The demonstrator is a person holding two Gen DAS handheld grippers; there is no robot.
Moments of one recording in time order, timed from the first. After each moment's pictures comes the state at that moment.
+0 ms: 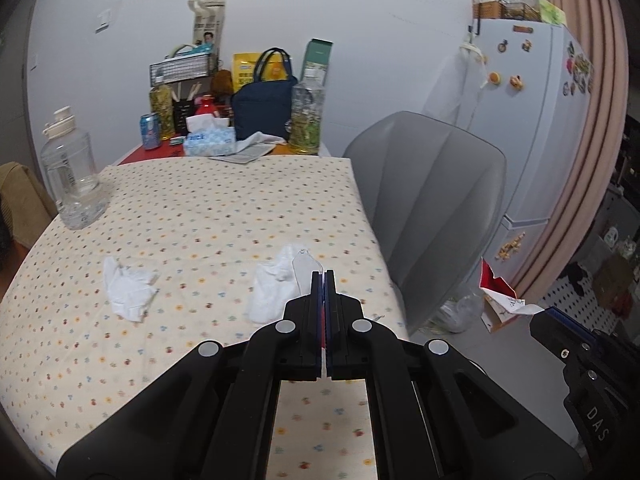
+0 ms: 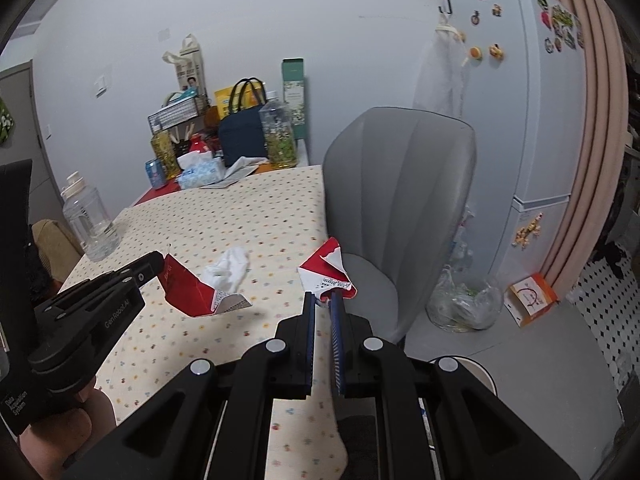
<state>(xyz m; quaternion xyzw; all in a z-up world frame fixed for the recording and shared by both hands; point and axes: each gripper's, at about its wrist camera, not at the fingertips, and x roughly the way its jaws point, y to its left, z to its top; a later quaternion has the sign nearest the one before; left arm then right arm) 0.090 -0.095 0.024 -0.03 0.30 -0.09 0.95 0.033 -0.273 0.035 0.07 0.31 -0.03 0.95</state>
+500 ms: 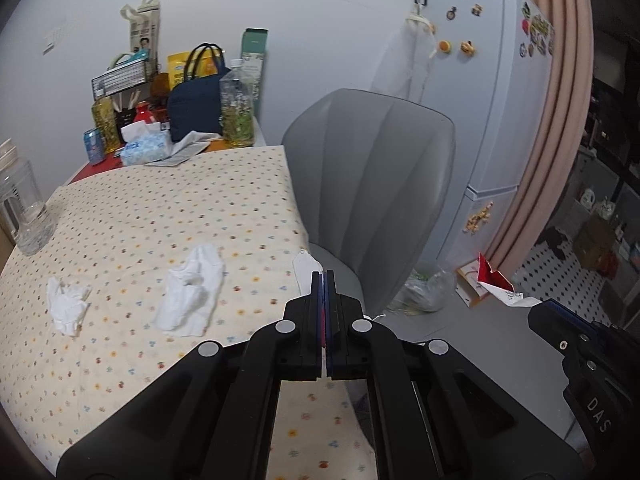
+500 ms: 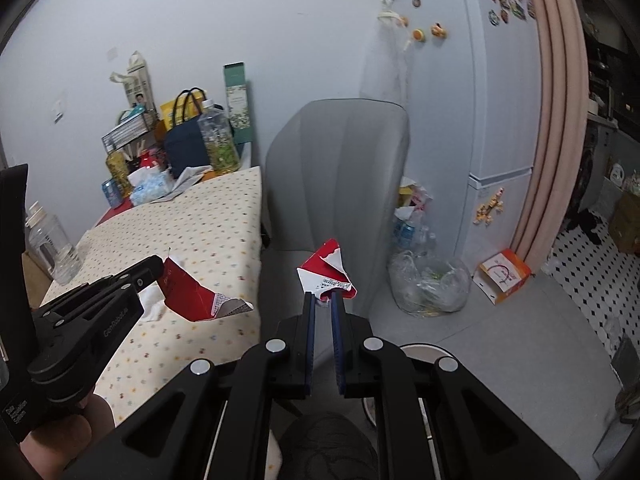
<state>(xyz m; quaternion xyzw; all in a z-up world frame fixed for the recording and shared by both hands) 0.097 -0.182 0.014 0.02 0.31 -0.15 0.94 0.020 -0.350 0.020 0.11 0.31 -0.10 0.94</state>
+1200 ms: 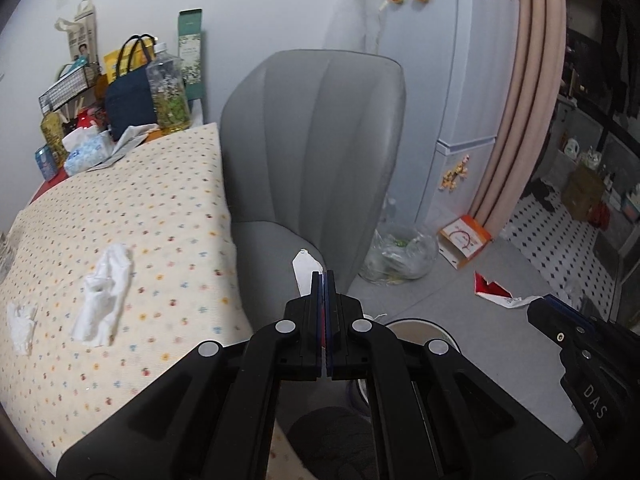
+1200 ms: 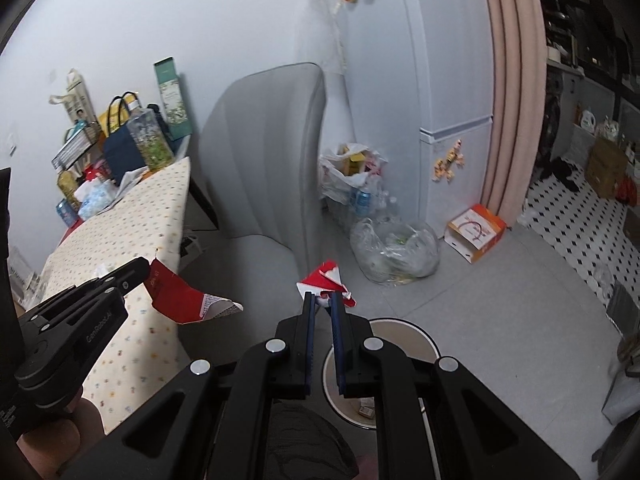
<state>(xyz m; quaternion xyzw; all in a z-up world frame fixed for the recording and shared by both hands) 0.114 -0.282 -0.025 0.08 0.35 -0.20 0.91 0.024 -0.442 -0.037 0.17 0.35 -0.16 0.91</state>
